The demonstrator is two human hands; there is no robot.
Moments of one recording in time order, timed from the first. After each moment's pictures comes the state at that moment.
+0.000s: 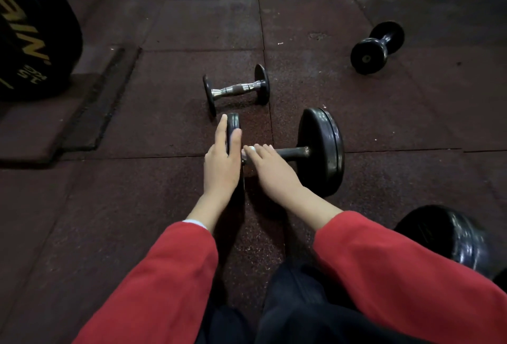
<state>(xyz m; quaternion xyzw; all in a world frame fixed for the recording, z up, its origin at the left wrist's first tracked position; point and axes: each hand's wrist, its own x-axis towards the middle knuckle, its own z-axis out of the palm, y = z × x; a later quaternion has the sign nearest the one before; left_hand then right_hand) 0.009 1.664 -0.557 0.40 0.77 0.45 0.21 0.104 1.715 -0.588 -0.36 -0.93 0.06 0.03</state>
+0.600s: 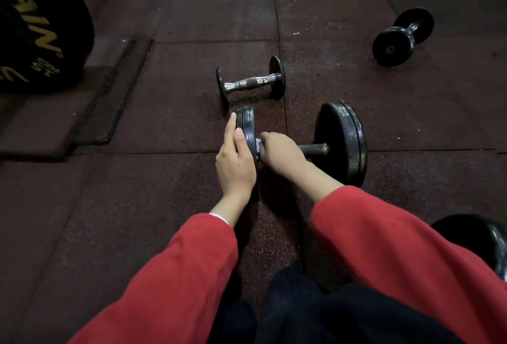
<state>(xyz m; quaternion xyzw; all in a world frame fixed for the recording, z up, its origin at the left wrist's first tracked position) 0.010 1.675 -0.575 0.33 0.76 0.55 0.13 0.068 1.753 -0.582 -0.43 -0.89 0.16 0.02</state>
